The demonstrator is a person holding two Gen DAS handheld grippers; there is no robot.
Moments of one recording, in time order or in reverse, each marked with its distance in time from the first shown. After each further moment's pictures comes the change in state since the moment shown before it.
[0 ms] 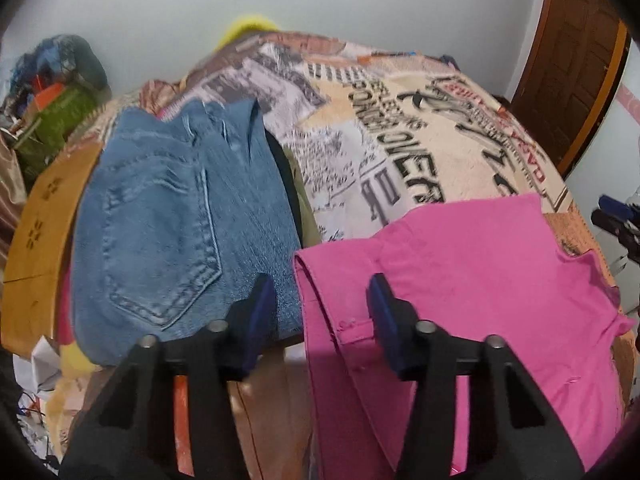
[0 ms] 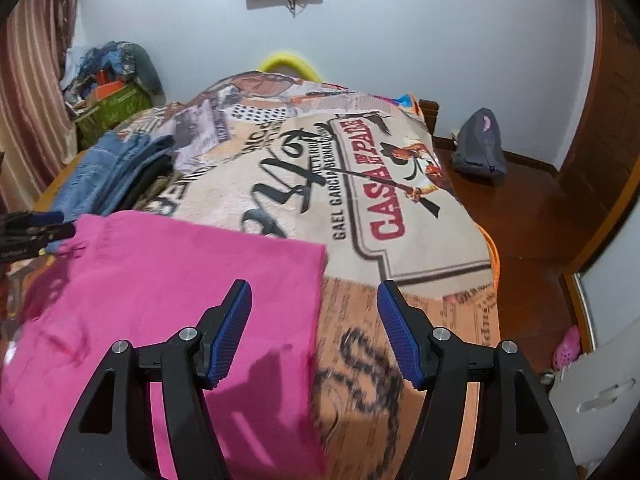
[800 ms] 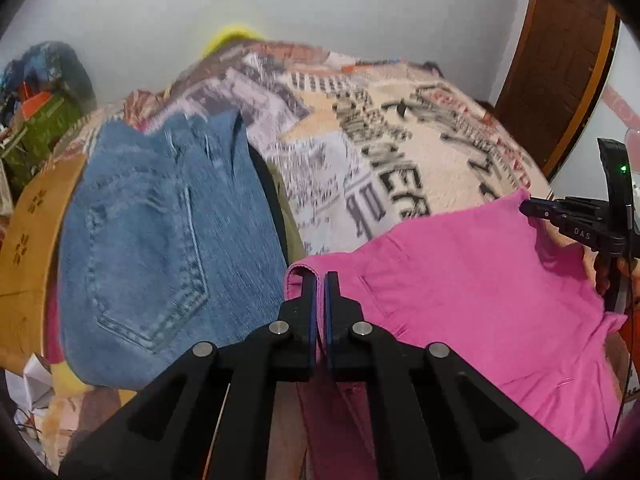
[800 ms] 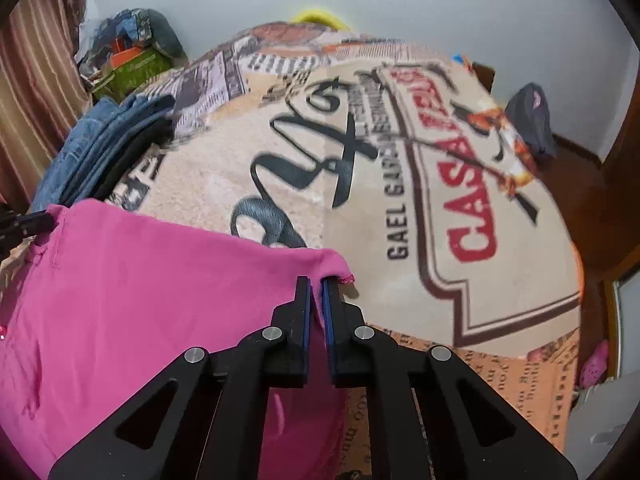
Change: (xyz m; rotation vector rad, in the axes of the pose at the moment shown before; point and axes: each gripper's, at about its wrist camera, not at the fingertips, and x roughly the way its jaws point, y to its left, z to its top) left arm -0.011 -0.003 0.009 0.021 -0.060 -0.058; right arm 0.082 0.012 0.018 -0.041 0.123 0.140
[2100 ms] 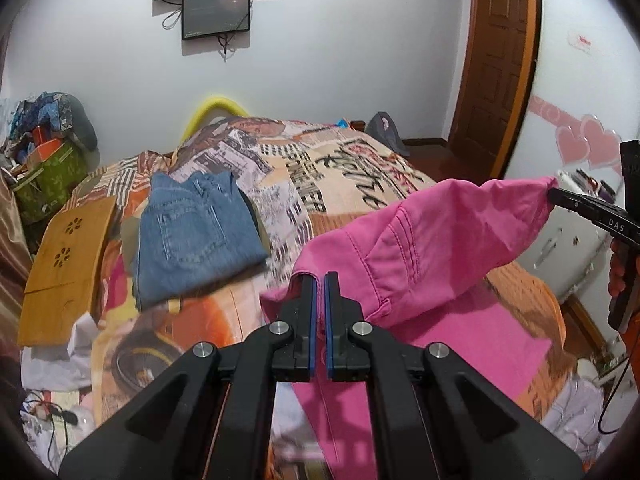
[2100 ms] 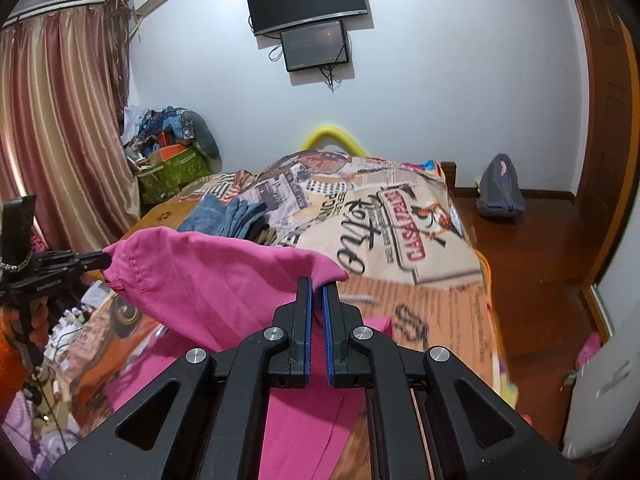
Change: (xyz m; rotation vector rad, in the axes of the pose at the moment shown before) left arm -0.239 -0.057 -0.110 0.085 -0.193 -0.070; right arm -0.259 0.070 -0.092 0.059 -0.359 0.035
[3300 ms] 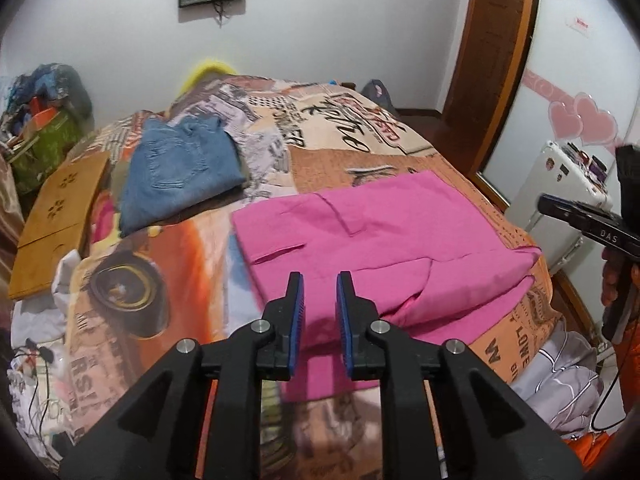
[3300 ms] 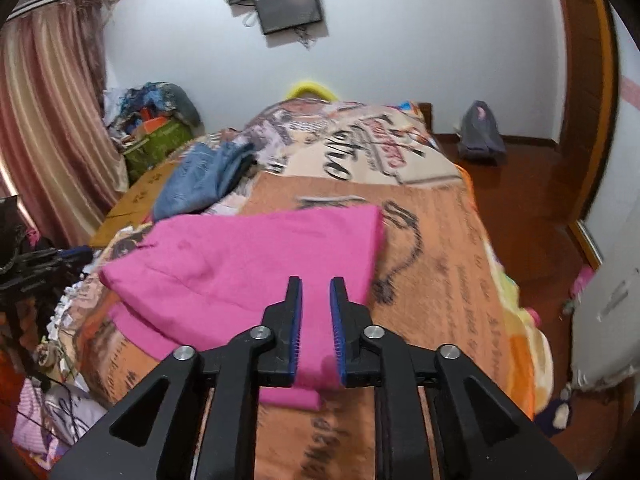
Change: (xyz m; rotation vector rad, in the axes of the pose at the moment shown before) left arm -0.008 -0.034 -0.066 -0.019 0.116 -0.031; right arm -0.028 0.011 -0.090 0.071 0.117 -0.038
